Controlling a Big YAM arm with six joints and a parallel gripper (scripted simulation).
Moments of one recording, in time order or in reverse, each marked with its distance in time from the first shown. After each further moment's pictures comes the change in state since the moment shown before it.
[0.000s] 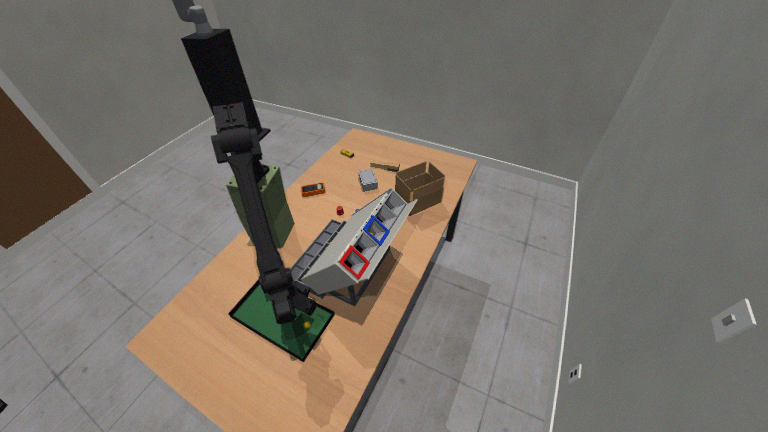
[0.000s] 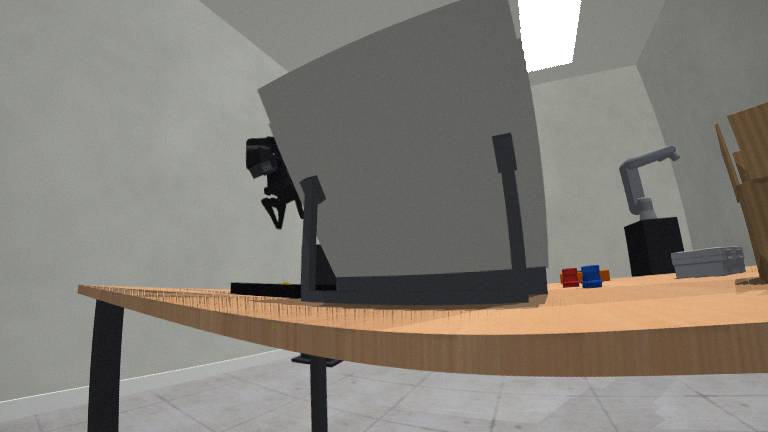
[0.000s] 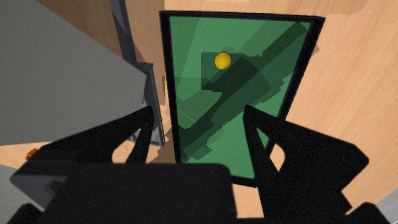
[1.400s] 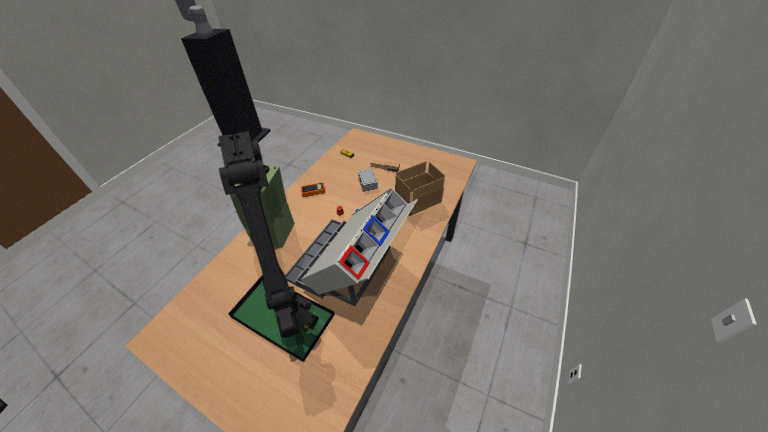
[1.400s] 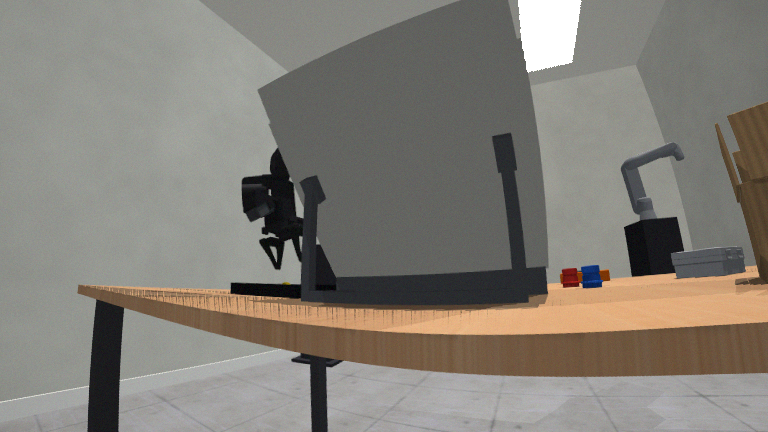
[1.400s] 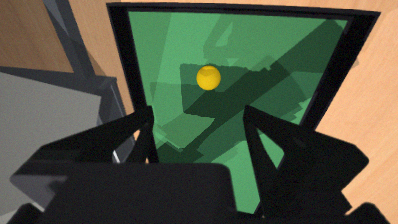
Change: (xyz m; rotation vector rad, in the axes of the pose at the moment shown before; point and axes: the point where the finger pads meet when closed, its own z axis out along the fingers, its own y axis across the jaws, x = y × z) arm 0.012 -0.027 0.090 -0.005 0.005 0.000
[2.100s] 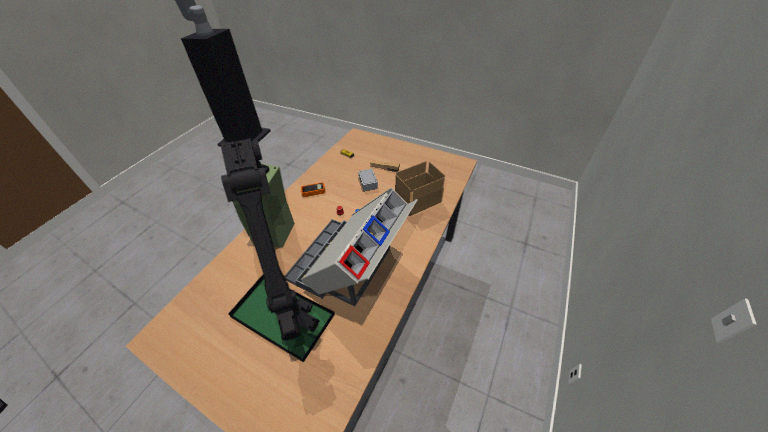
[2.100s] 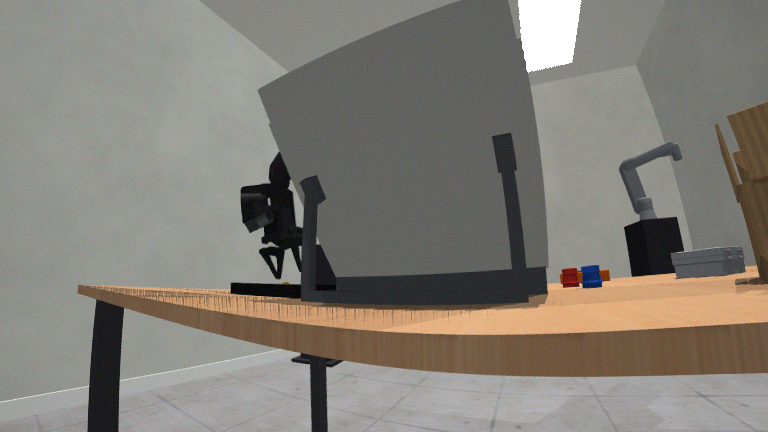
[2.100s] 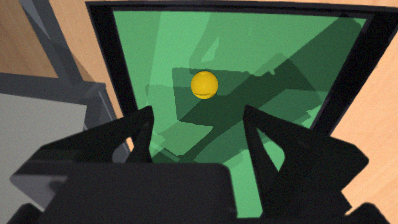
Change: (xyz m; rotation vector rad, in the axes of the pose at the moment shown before) arm 0.002 -0.005 0.021 -0.005 0.005 0.010
